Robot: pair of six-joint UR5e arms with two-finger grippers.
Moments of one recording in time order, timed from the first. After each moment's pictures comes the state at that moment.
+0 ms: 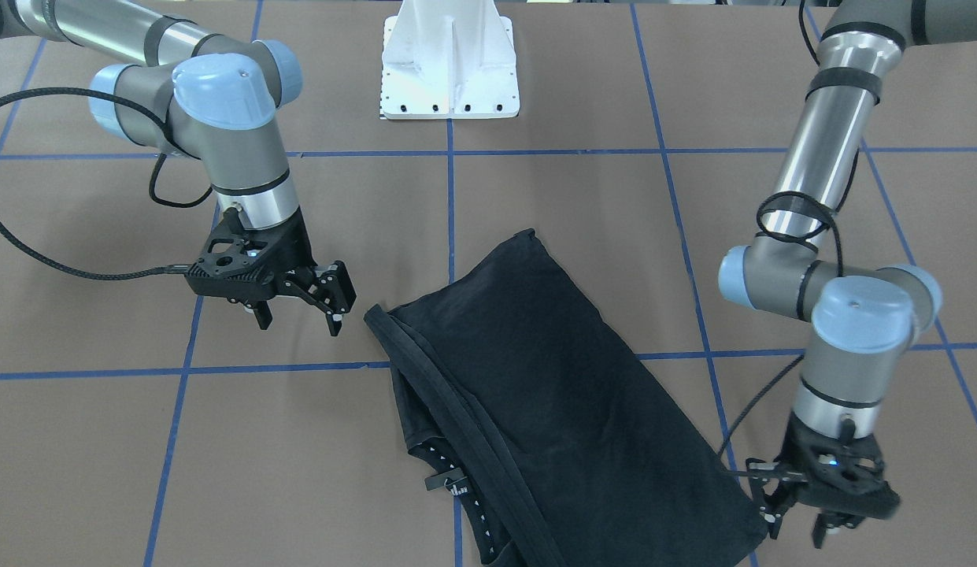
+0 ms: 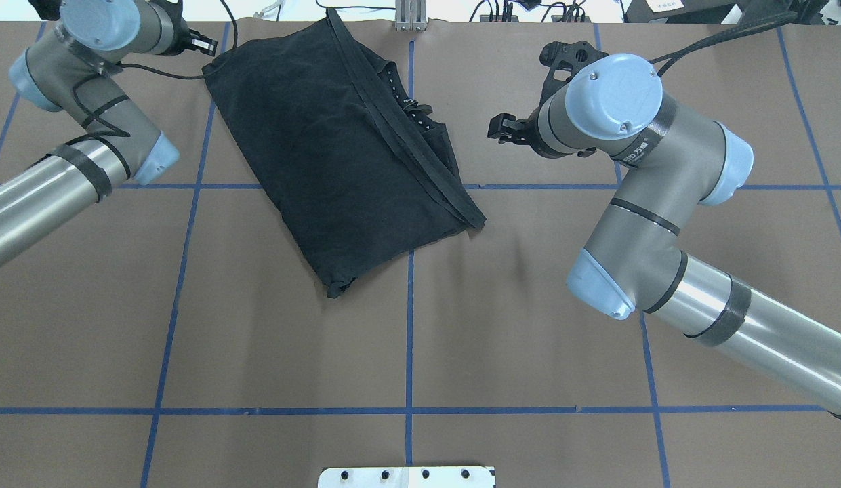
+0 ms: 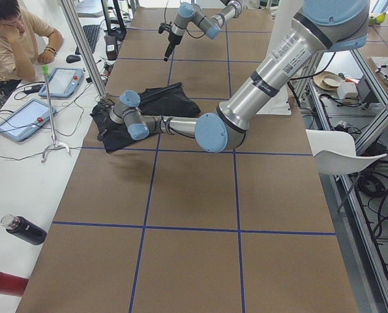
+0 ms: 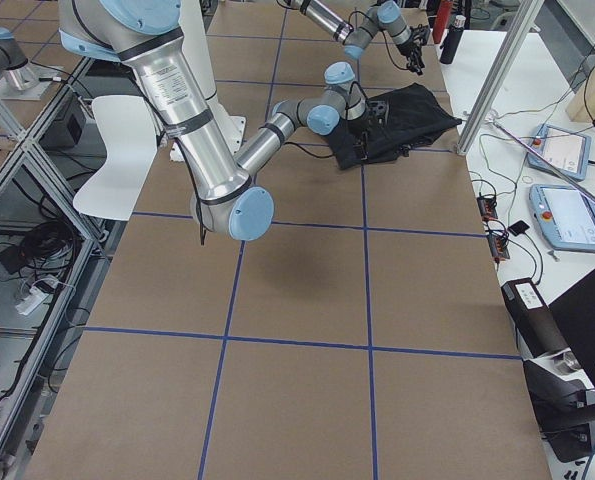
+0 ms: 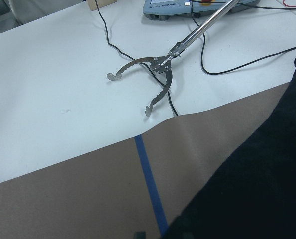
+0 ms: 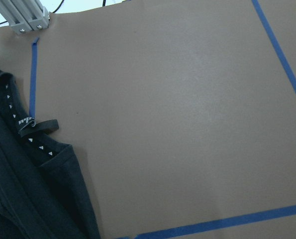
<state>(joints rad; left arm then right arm) -1.04 -2.34 -0.83 -2.52 -1.72 -0.52 0.71 -0.98 1.68 -1.39 1.67 1.30</state>
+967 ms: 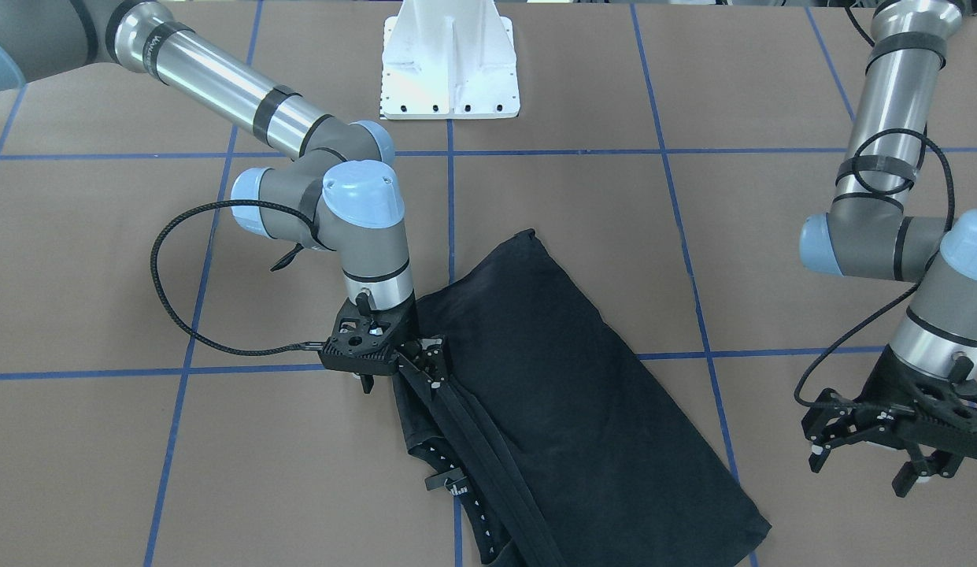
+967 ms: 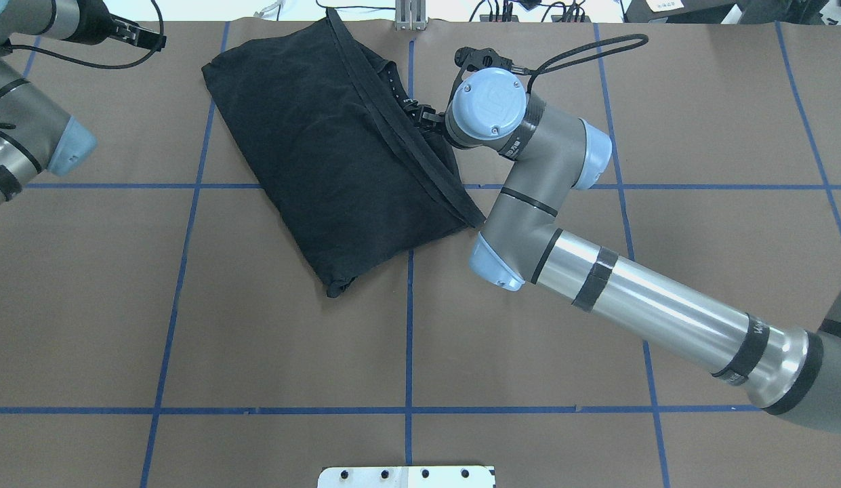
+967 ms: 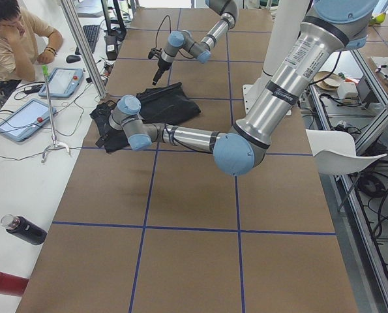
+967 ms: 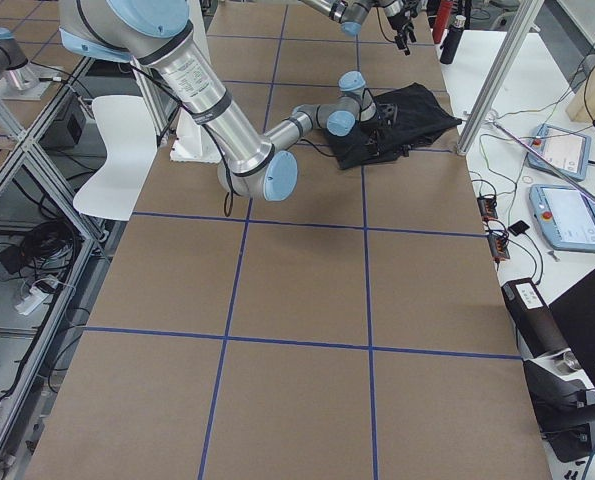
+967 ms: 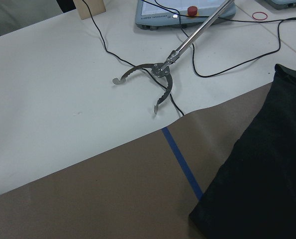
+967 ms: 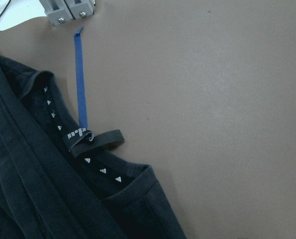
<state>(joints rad) -1.11 -2.14 -1.09 -2.52 -1.89 -0.52 0.63 -0.71 1.18 -1.12 1.56 1.38</state>
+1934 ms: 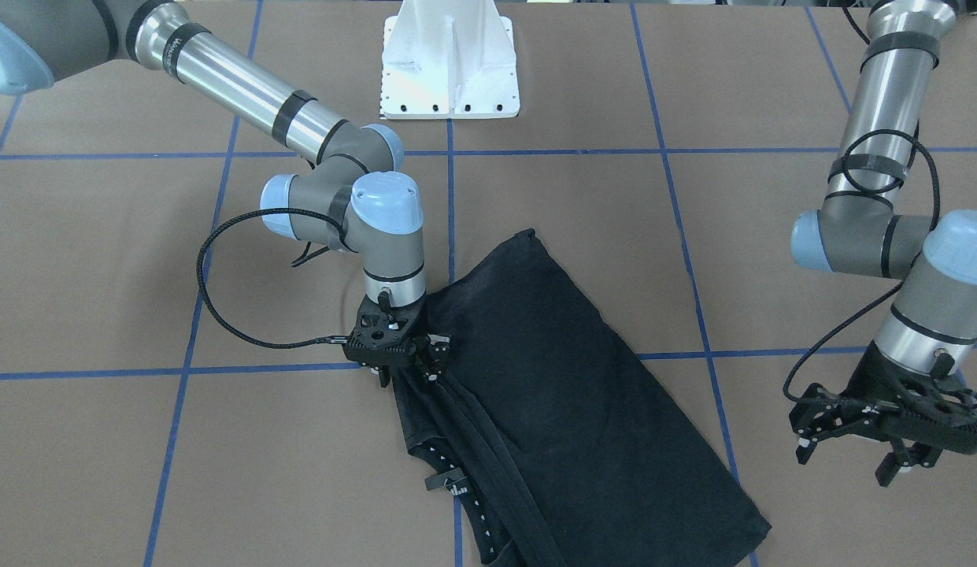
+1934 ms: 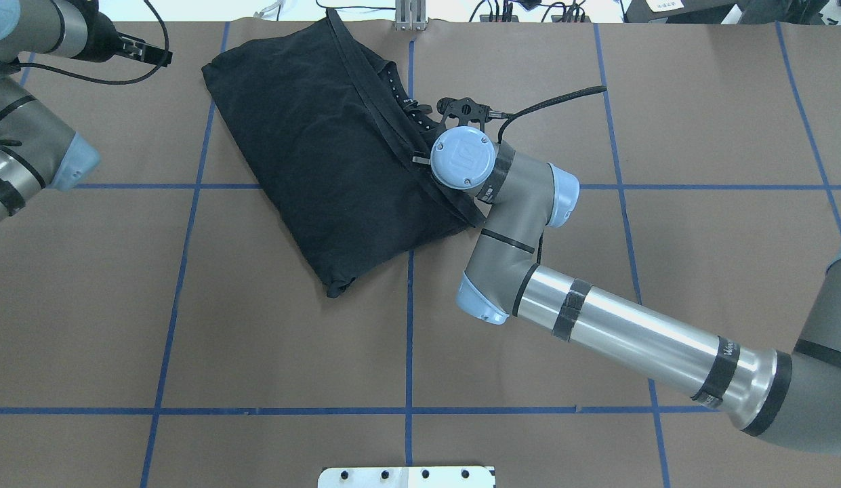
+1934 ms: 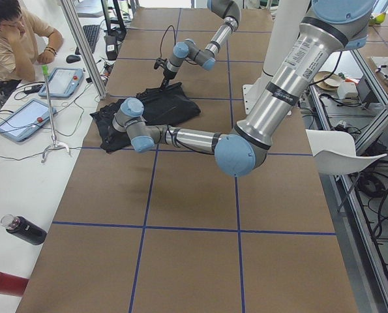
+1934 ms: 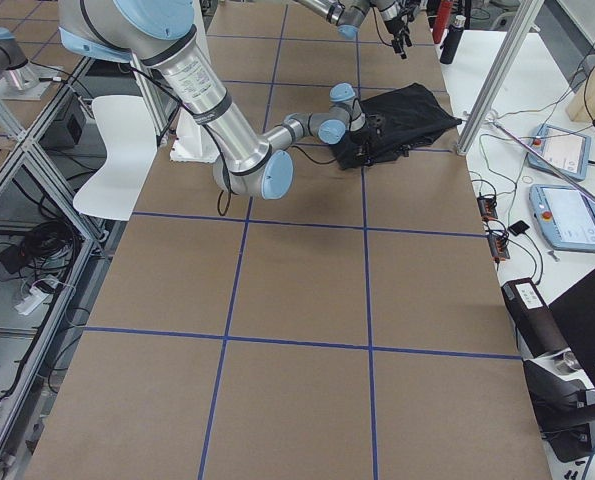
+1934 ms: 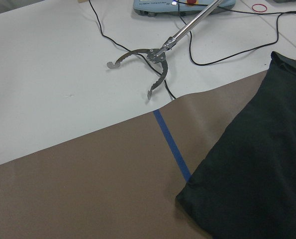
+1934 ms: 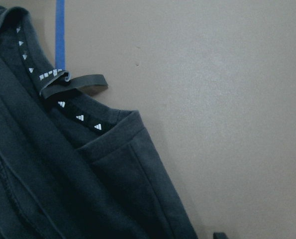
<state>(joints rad) -1.09 -2.13 -1.09 -2.53 -1.89 -0.56 0.58 -0.71 1.12 -1.12 1.52 1.37</state>
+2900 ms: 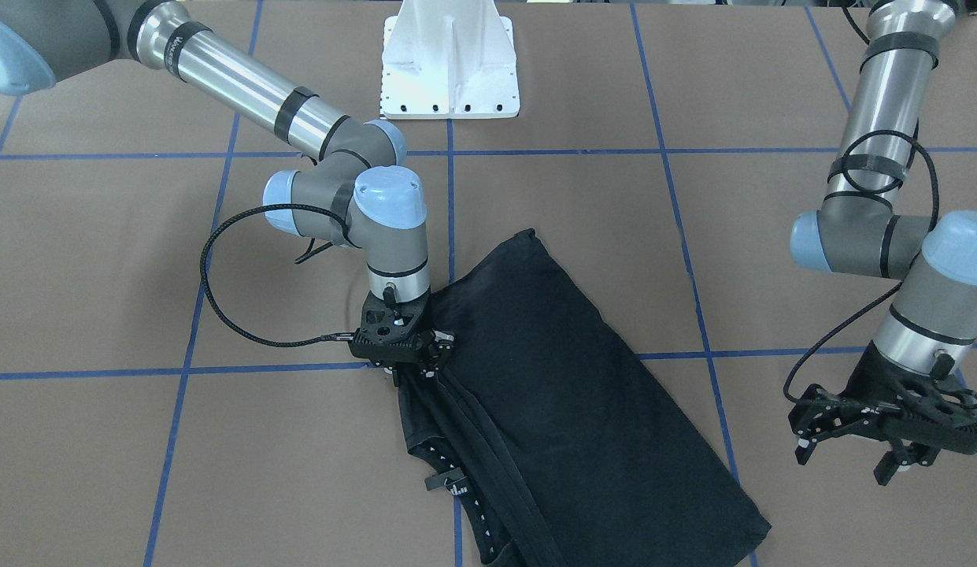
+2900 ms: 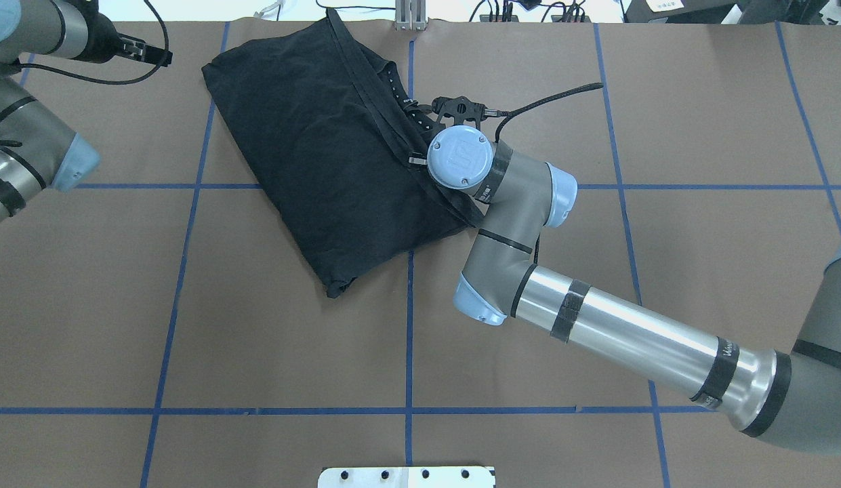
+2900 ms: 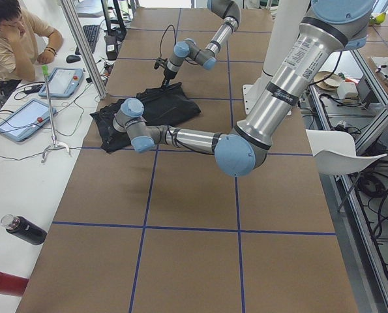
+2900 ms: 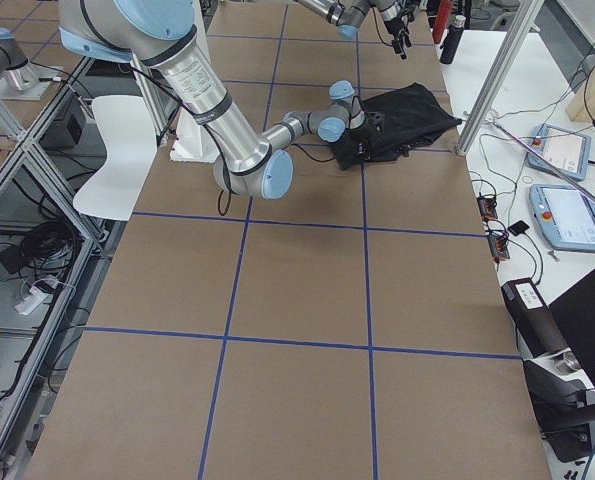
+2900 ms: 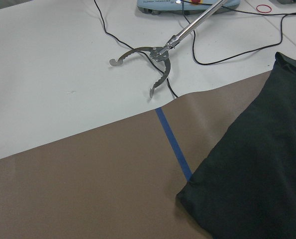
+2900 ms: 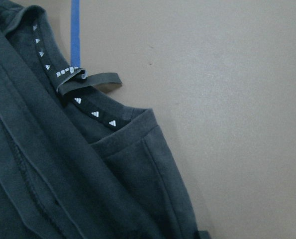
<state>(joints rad) -1.09 -2.13 -1.09 -2.53 -1.89 -0.58 0.57 -0.71 1.14 -1.12 1.52 1.35</state>
